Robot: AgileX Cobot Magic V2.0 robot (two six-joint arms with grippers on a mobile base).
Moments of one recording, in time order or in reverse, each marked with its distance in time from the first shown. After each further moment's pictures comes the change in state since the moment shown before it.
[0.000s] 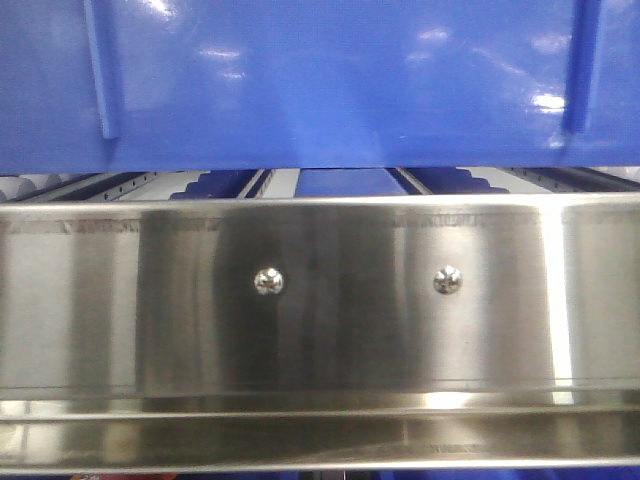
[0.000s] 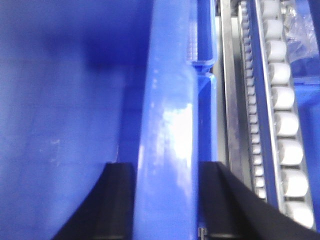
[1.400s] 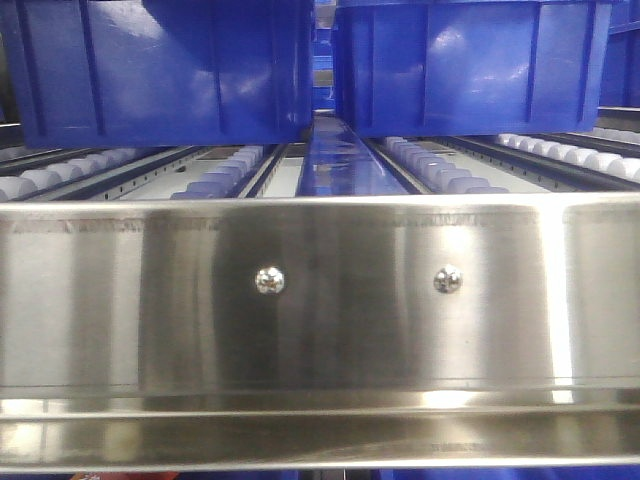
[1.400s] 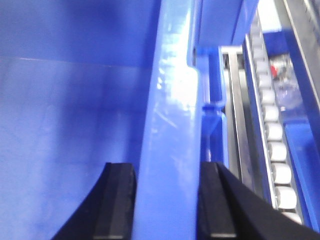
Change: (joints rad) left arm -0.002 -0.292 -0.080 -0.015 0.067 -0.009; right arm 0.007 -0.317 0.009 0.038 0.048 0.010
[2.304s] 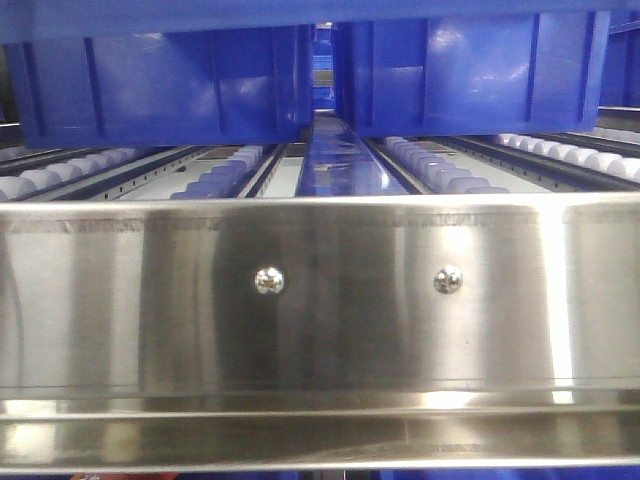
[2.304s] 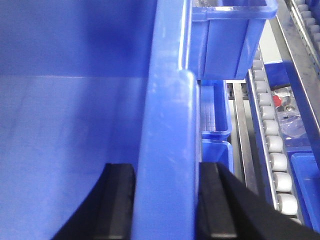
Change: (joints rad) left arm -0.004 -0.087 0.209 0.018 -0.162 -0.007; right arm 0.002 -0.009 0.003 0.012 -0.096 -0.004
